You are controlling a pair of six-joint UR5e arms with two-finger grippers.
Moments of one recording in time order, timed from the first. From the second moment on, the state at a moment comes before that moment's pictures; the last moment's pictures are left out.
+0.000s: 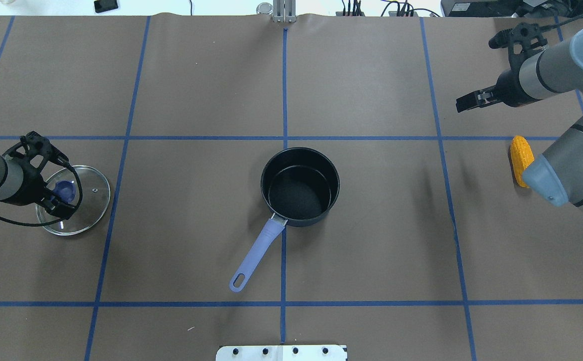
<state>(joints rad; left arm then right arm) -0.77 -1.53 -1.83 -2.02 -1.95 -0.37 0.99 -1.32 1.69 -1.13 1.99 0.65</state>
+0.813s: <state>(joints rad) -1.28 -1.60 -1.84 -1.68 -2.27 -0.01 1.18 -1.38 1.62 -1.15 2.20 0.47</state>
